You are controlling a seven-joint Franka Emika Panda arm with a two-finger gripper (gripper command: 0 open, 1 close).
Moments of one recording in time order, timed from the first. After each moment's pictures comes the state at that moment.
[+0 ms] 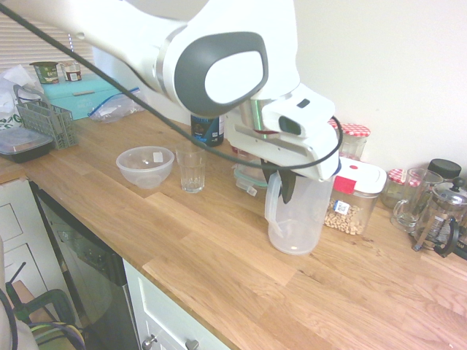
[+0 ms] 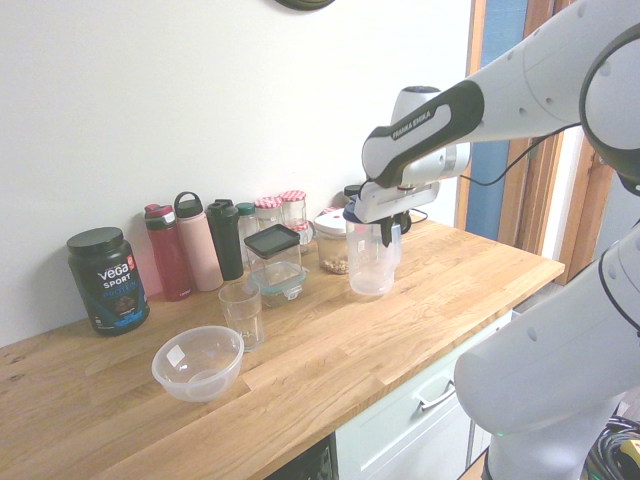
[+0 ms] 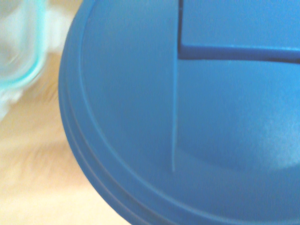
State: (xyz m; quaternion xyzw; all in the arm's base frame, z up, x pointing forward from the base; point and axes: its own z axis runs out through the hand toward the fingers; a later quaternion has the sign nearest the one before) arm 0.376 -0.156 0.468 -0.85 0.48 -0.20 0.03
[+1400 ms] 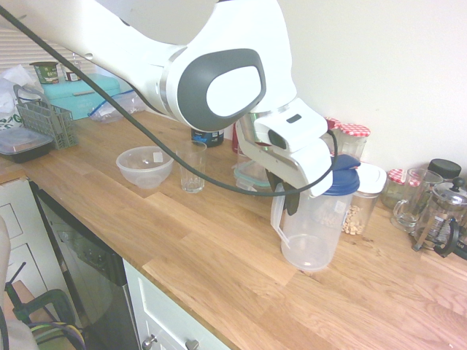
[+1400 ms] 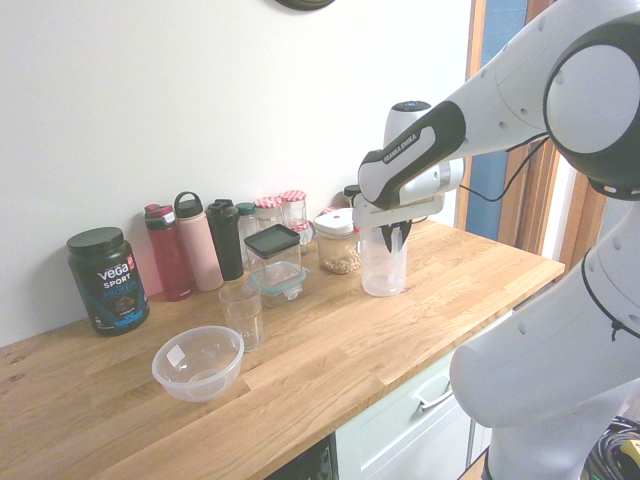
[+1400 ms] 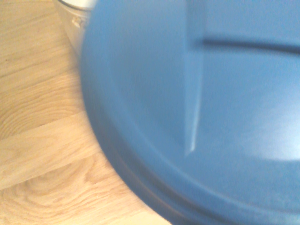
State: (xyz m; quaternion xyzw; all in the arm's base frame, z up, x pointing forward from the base) arm 0.383 -0.162 0.455 -0.81 0.56 -0.18 0.00
